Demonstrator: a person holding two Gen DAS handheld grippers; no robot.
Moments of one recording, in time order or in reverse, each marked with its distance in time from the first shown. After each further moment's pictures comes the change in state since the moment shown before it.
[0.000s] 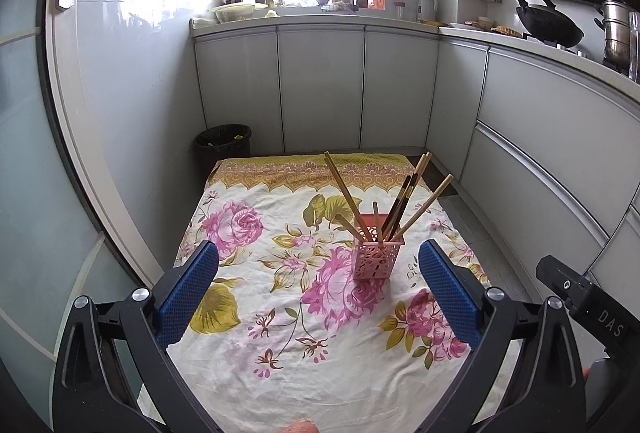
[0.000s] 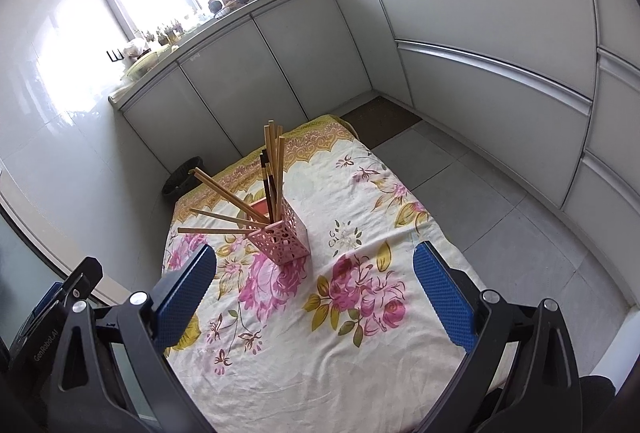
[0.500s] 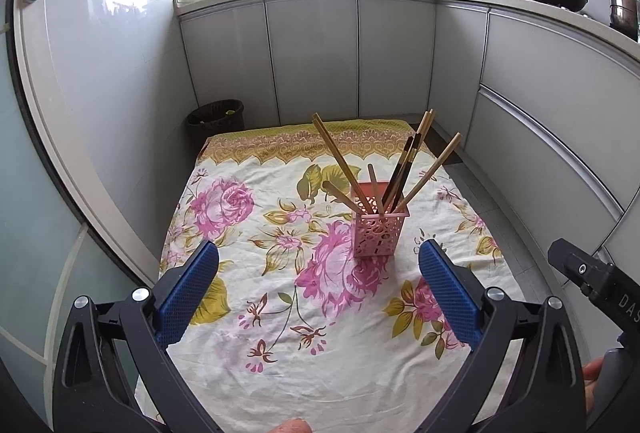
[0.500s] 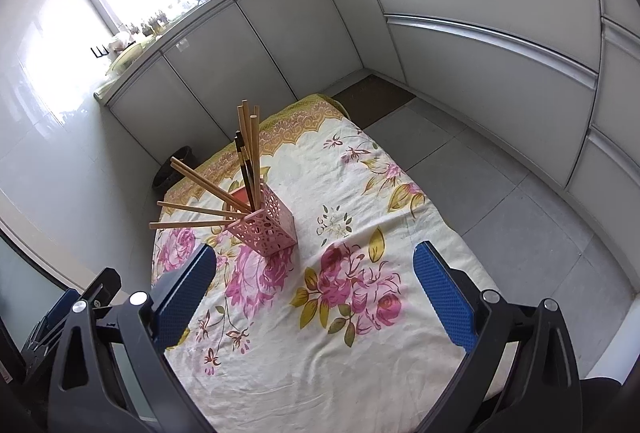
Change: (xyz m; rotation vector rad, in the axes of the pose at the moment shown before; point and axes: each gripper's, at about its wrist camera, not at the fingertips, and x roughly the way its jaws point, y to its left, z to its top) left arm 0.047 -0.016 -0.011 0.043 0.098 0.011; right arm 0.037 -0.021 -0.001 0.039 0.068 -0.007
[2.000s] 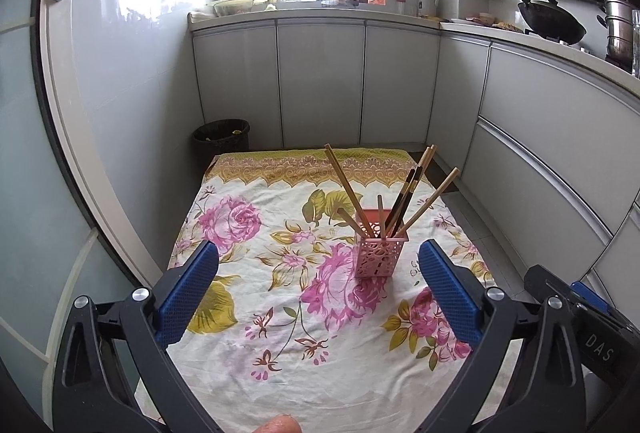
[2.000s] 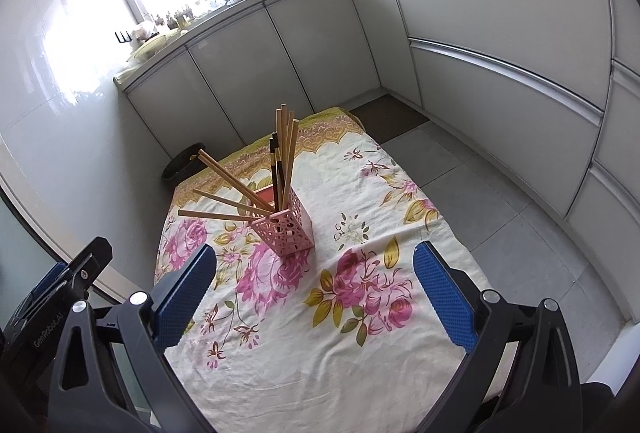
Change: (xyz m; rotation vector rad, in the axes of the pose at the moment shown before) left arm -0.033 0.022 0.003 -0.055 -0.096 -0.017; right arm -0.025 0.032 -0.010 -0.108 -0.054 0.011
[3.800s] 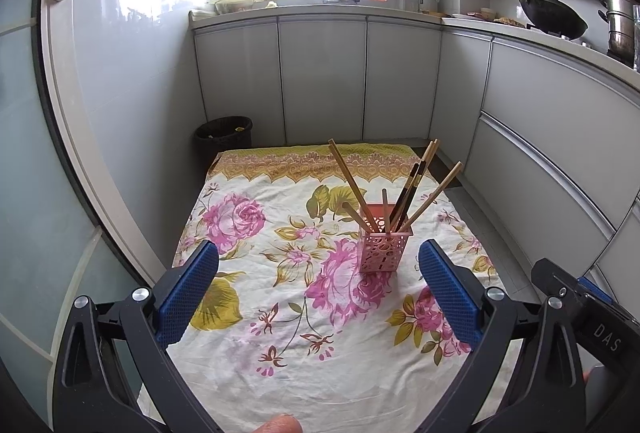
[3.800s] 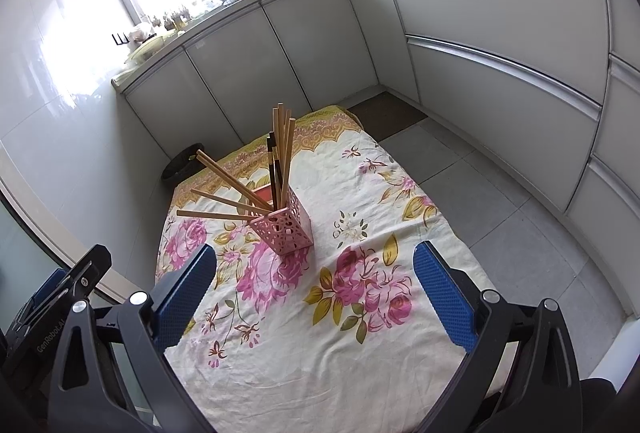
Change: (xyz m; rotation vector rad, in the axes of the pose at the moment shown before) left arm 0.000 -0.001 -0.006 0.016 0.012 0.010; right arm 0.000 -0.001 -0.004 0.009 0.003 -0.006
